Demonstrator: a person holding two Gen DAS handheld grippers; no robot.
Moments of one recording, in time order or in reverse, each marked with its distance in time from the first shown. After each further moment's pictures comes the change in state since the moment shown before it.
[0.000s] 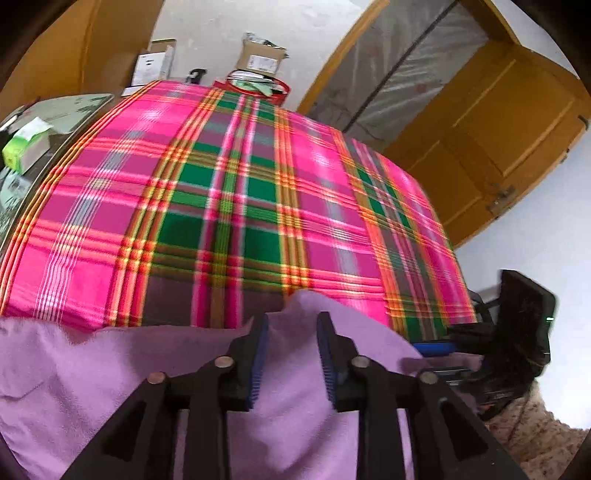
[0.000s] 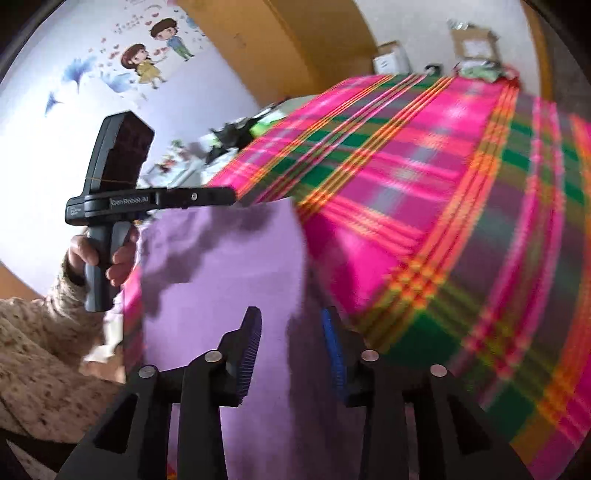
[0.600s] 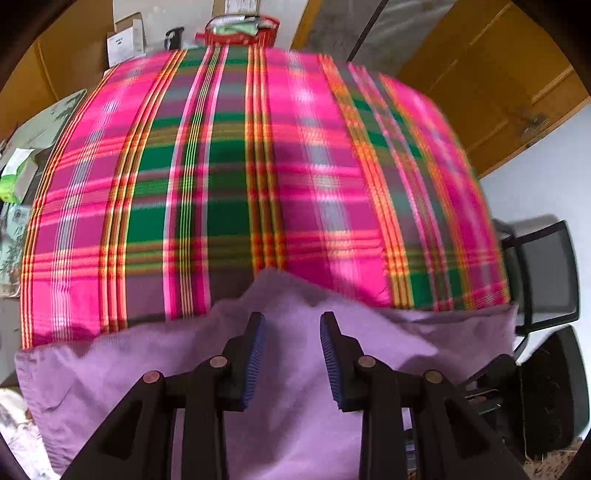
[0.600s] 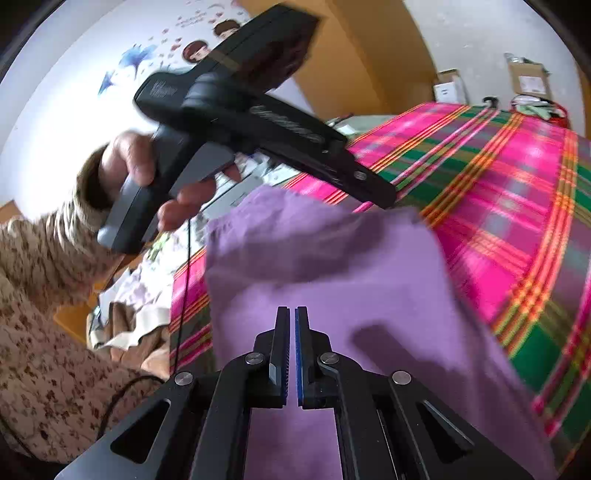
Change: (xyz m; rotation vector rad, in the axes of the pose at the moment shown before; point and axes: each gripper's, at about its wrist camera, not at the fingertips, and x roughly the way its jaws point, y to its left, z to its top) left arm 0.033 -0.055 0.025 0.095 0.321 0.180; right arm 0.010 0.091 -0.024 -0.167 -0.079 0.122
